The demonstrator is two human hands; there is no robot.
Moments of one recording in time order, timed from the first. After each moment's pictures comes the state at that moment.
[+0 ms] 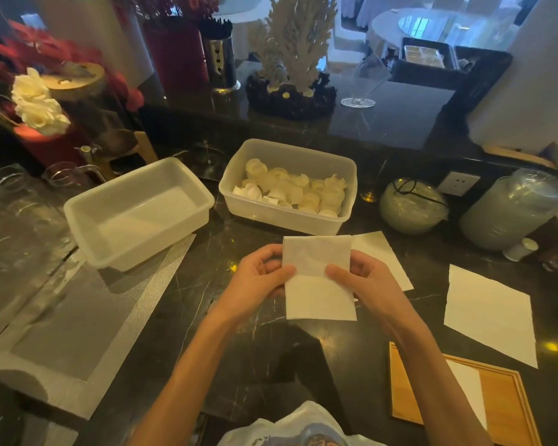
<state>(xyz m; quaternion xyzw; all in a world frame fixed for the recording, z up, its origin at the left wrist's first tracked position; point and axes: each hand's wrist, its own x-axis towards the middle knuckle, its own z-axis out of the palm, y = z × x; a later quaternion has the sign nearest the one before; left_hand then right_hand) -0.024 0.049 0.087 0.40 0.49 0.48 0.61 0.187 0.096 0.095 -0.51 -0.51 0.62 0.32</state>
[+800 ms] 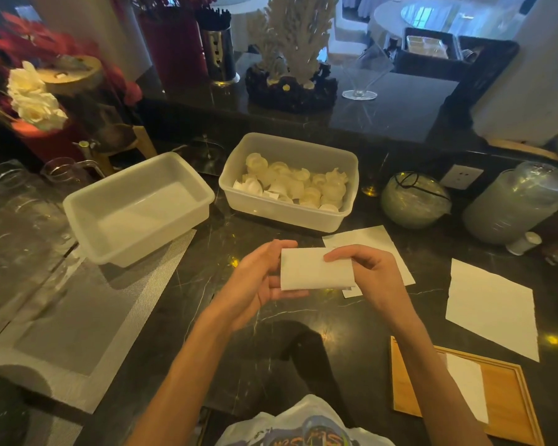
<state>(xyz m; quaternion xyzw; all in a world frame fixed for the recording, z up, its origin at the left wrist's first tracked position) -0.023 0.050 0.091 0.27 0.46 0.48 0.70 0.184 0.096 0.093 -0.49 -0.60 0.51 0.37</state>
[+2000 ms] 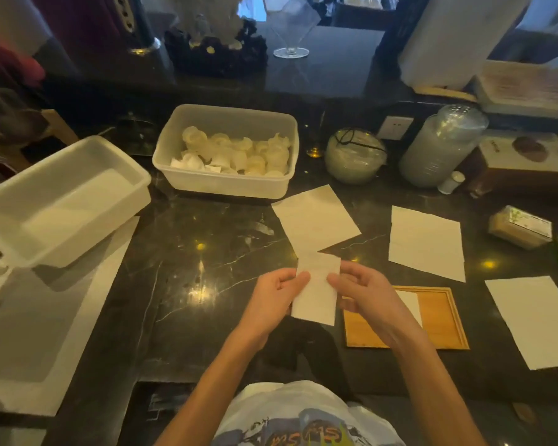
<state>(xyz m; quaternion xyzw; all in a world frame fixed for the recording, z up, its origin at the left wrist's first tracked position) 0.097 0.005 0.045 0.39 0.54 0.36 0.66 0.285 0.020 0.053 -0.58 -0.40 0.62 0.34</state>
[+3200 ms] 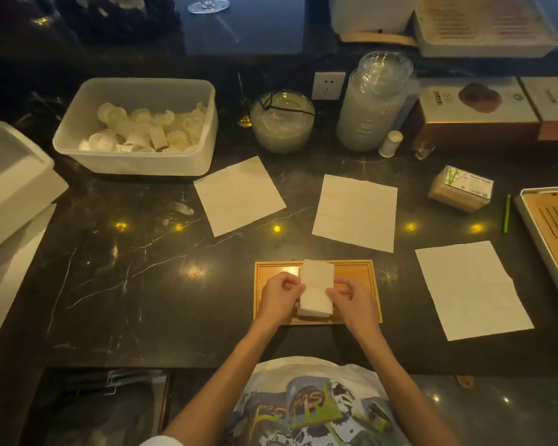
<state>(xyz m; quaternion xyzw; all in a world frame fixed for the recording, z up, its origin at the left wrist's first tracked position) 0.337 0.013 -0.073 0.42 0.69 0.22 0.55 0.501 -0.006 -0.091 -0.74 -0.41 0.47 0.26</state>
